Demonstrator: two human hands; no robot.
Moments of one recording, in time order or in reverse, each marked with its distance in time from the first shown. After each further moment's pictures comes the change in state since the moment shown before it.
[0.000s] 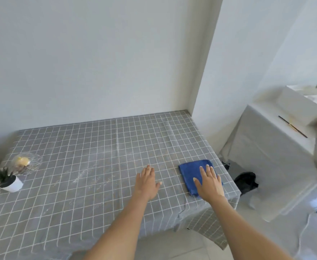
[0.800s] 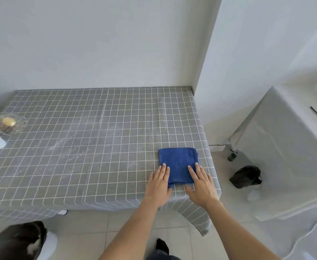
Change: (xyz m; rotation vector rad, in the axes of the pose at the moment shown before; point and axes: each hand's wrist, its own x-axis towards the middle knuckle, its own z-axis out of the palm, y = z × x) left_hand 0.028 0.150 0.100 -0.008 -0.004 -0.038; right_hand 0.043 0.121 0.043 -0.053 -0.161 -0.349
